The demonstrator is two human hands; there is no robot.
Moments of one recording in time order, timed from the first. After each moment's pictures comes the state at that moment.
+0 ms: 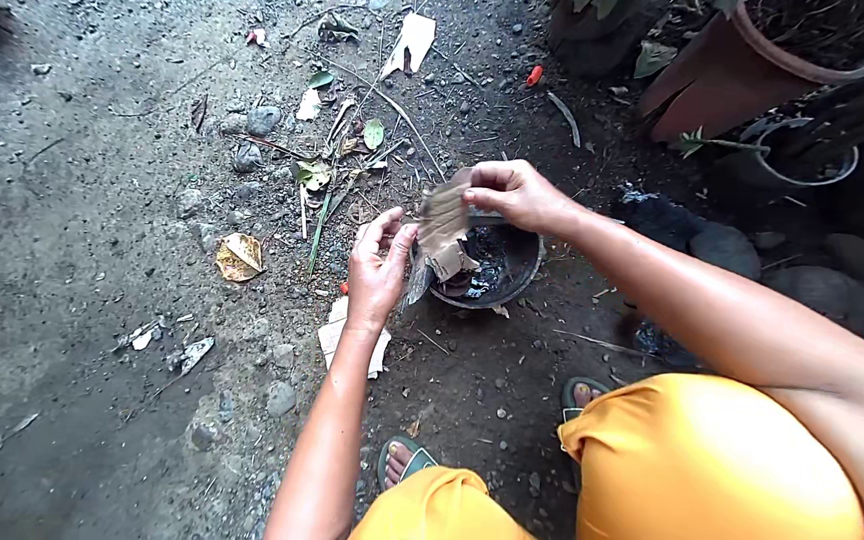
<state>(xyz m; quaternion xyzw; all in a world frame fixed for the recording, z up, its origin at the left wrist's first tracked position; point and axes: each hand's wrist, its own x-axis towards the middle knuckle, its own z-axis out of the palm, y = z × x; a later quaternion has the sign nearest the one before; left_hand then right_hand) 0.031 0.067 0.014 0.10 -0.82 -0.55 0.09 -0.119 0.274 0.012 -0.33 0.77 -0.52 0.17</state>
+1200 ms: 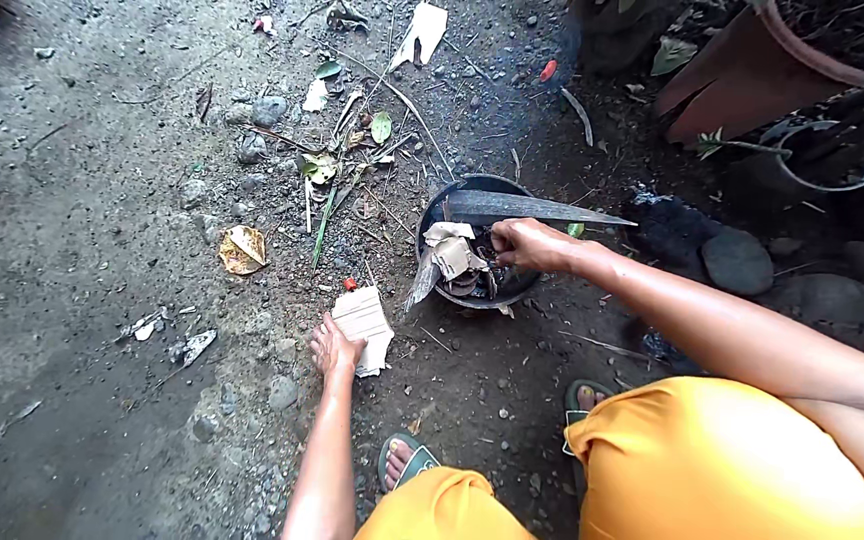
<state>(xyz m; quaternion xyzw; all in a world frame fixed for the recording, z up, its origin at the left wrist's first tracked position) 0.120 -0.002 -0.134 0.46 -0.83 -0.18 -0.27 -0.110 0.303 -0.061 -0.32 0.86 -0.22 0.32</state>
